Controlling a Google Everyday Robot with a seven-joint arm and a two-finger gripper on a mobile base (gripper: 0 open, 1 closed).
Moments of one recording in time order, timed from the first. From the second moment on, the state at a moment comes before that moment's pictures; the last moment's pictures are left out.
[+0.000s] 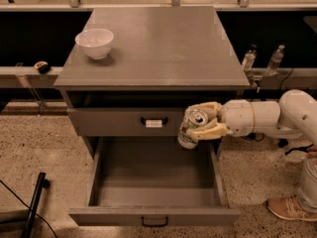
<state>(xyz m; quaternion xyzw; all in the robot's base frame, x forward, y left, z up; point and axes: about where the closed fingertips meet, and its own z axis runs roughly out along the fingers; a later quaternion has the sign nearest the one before) 0.532 -0.104 0.792 -0.54 0.53 0.41 0.51</state>
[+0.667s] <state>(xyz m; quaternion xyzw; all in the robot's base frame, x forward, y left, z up) 0.534 -0.127 0.717 -0.53 0.54 0.39 0.52</state>
